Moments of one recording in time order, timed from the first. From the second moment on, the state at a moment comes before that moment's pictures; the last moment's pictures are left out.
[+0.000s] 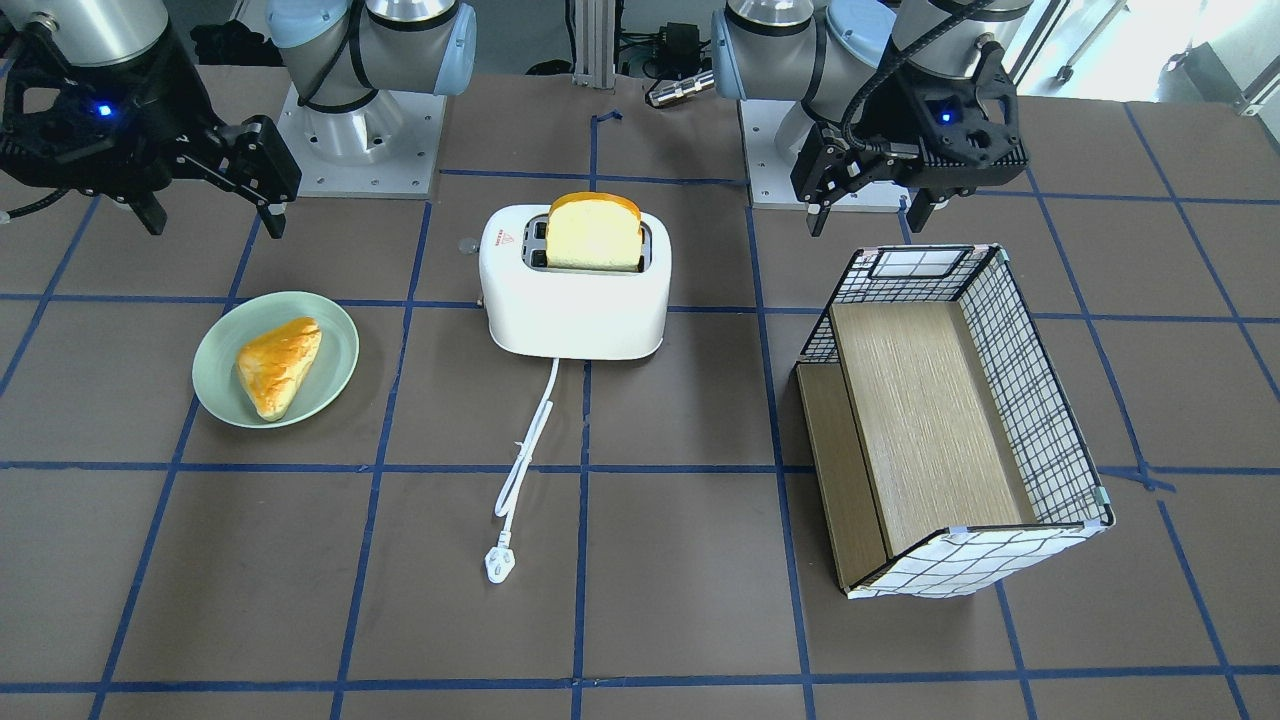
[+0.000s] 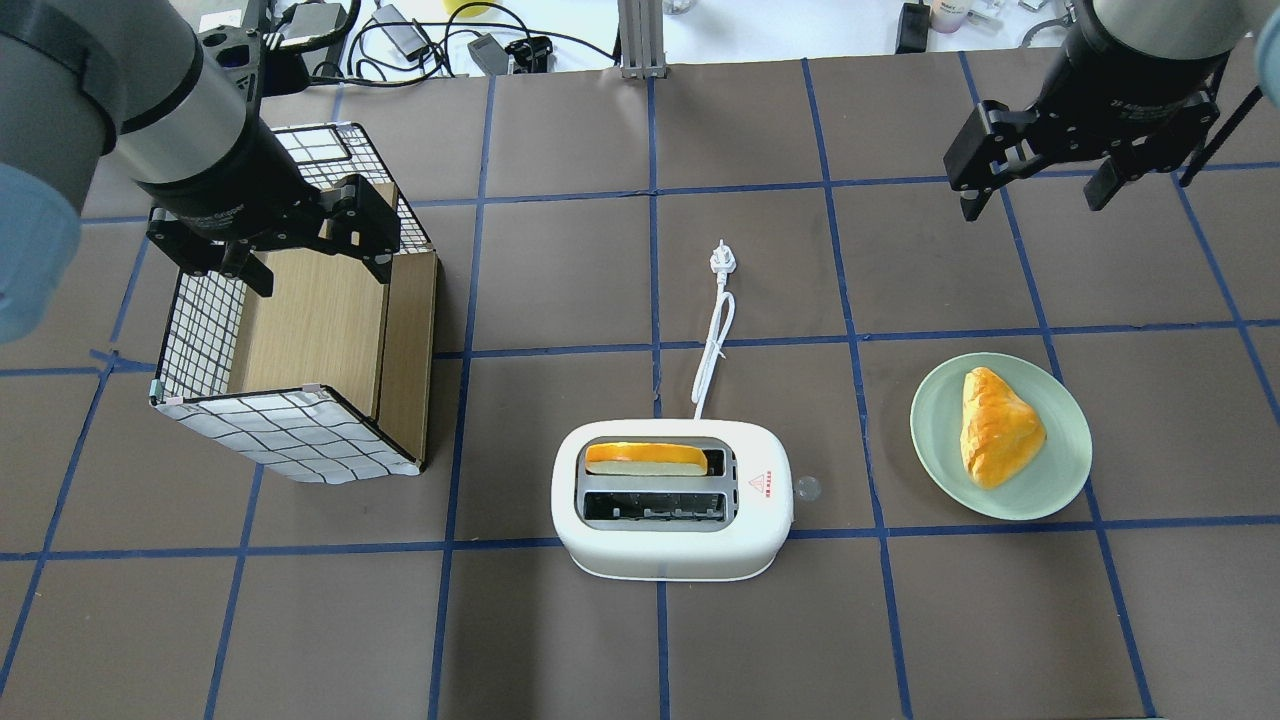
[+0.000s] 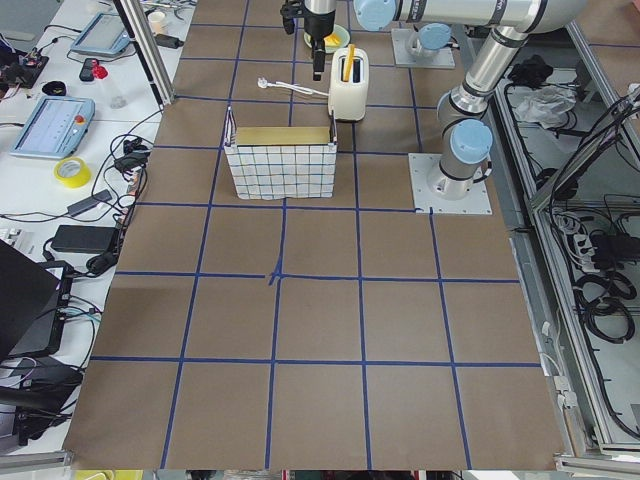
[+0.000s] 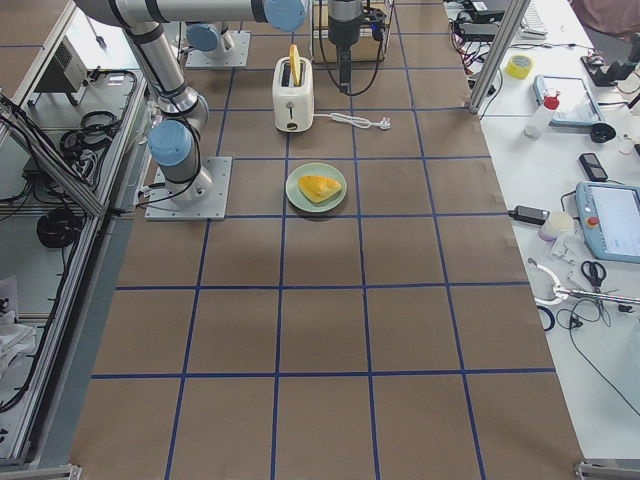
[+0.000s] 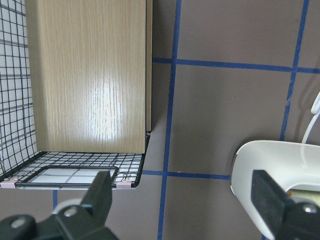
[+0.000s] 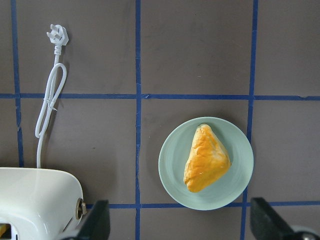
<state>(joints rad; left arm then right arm) -1.57 -1.46 -1.67 -1.53 1.58 -0.08 1.50 -1.62 1.56 -1.55 -1.61 -0.08</state>
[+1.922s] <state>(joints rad) -1.57 -1.46 -1.67 -1.53 1.58 -0.08 1.56 -1.55 1.55 -1.66 -1.53 0.03</state>
